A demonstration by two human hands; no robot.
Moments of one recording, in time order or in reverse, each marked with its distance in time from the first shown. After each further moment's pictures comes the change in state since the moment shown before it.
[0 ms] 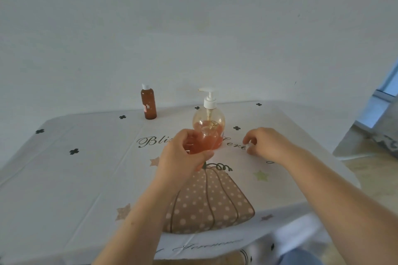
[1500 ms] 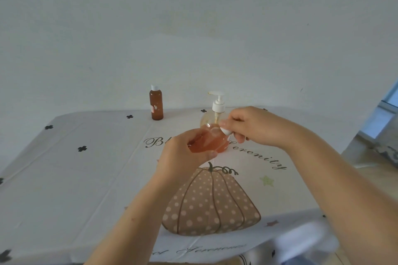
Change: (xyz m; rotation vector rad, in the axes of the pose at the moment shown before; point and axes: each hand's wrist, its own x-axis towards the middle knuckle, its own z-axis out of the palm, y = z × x) left_hand 0.003 0.006 -0.019 0.152 -0.024 0.085; right_hand -0.032 -0.084 -0.055 0.254 -0.104 -0.310
